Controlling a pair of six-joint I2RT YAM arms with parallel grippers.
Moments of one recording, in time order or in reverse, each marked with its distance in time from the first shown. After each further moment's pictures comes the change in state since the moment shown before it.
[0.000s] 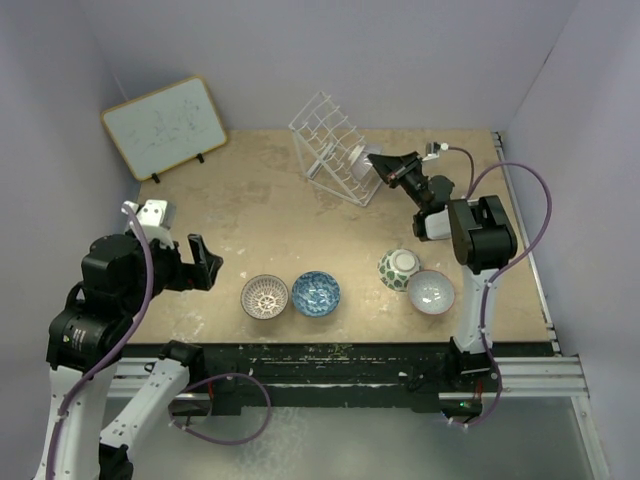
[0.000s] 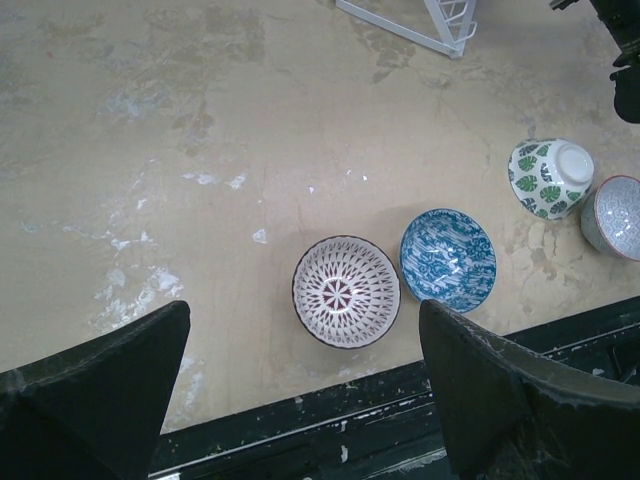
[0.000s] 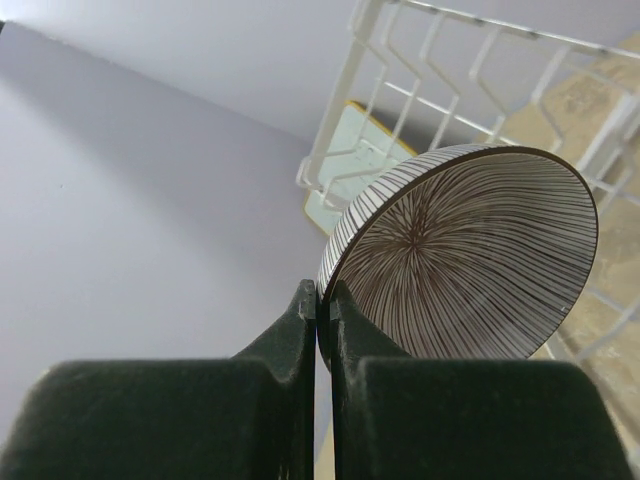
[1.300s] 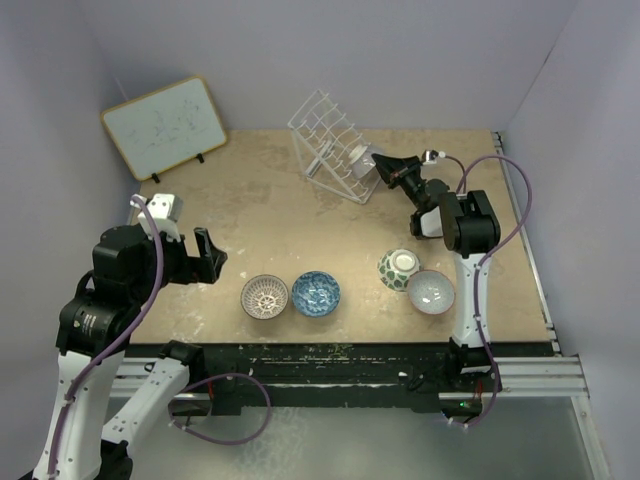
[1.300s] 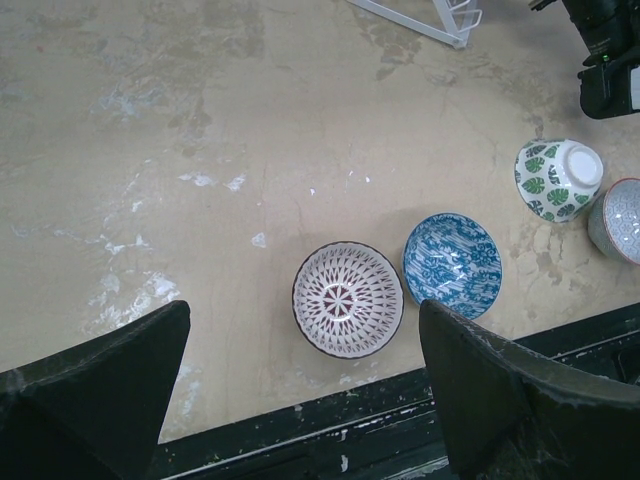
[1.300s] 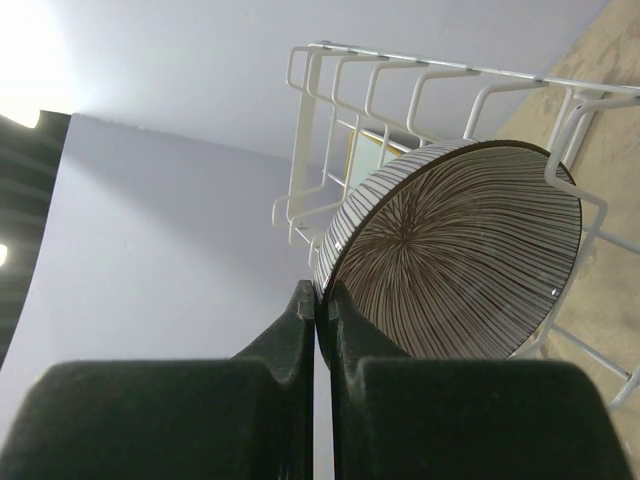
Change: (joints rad) left arm 0.000 0.042 -0.035 0.049 0.000 -0.005; right arm -0.031 0.283 0.187 0.098 0.007 0.236
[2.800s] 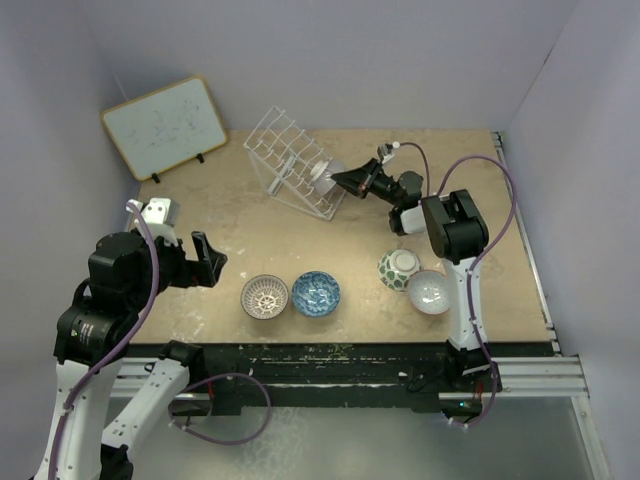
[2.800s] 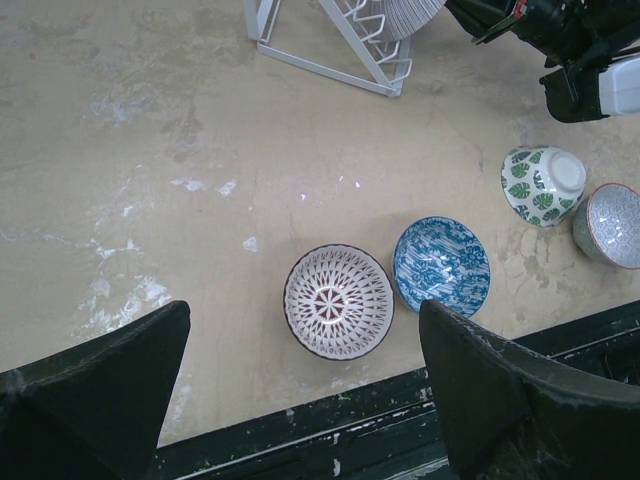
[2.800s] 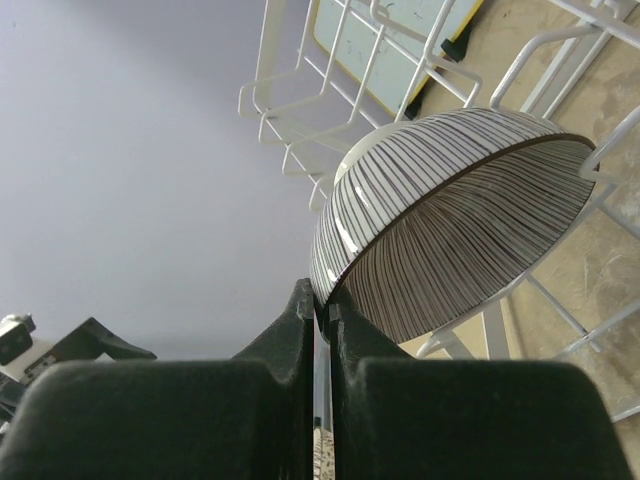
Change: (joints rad) left arm 0.000 -0.039 -0.016 0.010 0.012 -0.022; right arm 0.156 -0.060 0.038 -0.173 -0.312 -0.179
